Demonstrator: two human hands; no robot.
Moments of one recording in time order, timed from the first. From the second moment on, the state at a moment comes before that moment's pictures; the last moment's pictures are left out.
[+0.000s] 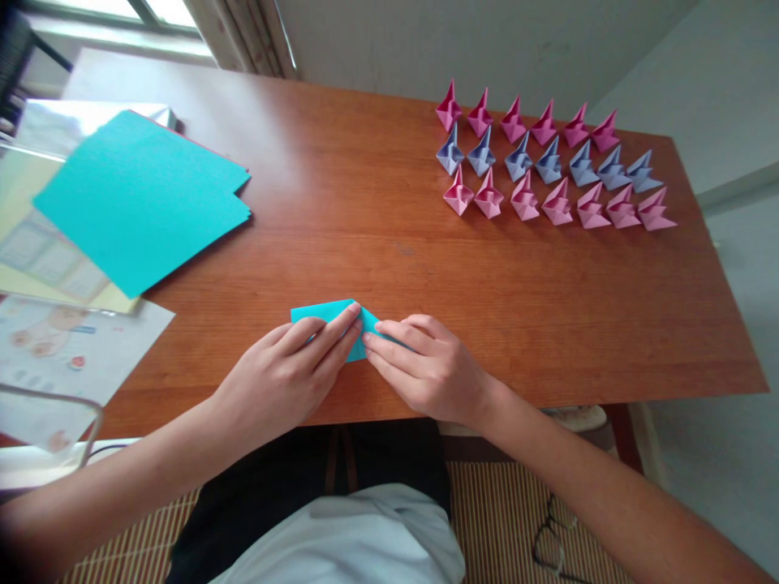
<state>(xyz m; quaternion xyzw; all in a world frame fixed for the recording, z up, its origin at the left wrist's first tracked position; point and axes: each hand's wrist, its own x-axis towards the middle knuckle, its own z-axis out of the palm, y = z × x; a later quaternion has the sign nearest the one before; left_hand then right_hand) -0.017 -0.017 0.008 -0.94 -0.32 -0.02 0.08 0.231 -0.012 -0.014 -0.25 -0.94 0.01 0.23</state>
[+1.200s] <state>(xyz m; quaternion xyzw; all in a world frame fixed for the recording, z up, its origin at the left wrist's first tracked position) -0.012 -0.019 0.016 -0.94 -0.35 -0.01 0.06 0.181 0.099 0.042 -0.48 -0.83 0.26 -0.07</state>
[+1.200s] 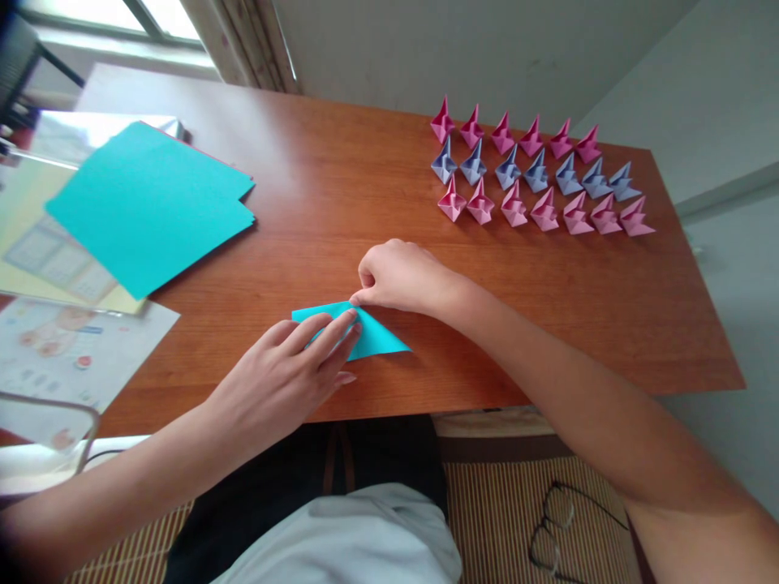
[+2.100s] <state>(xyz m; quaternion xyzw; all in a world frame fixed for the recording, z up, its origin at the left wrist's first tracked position) -0.011 -0.020 0.018 -0.94 -0.34 -0.01 0.07 0.182 0.112 0.062 -0.38 -0.85 0.23 -0.29</state>
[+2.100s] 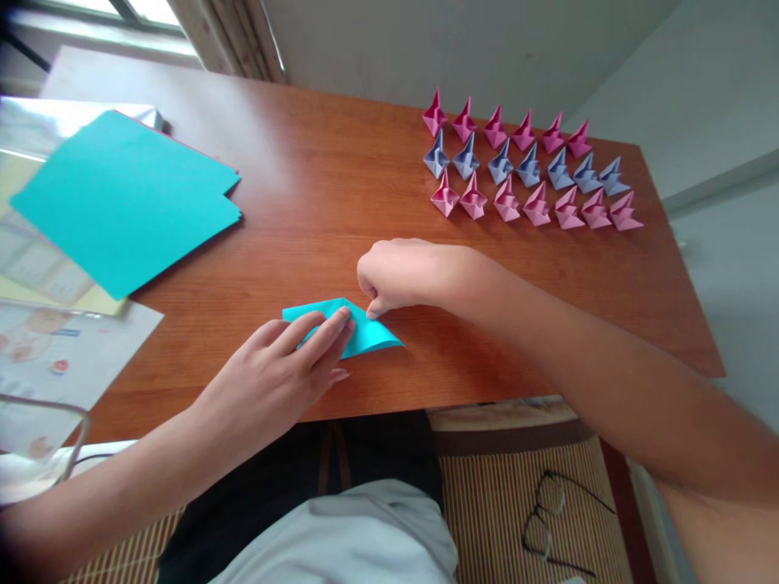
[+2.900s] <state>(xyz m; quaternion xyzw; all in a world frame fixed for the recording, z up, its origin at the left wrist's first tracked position) -0.011 -0.020 0.018 -0.94 -0.34 -0.03 0.07 0.195 0.101 0.061 -0.39 -0.74 0.31 -0.45</state>
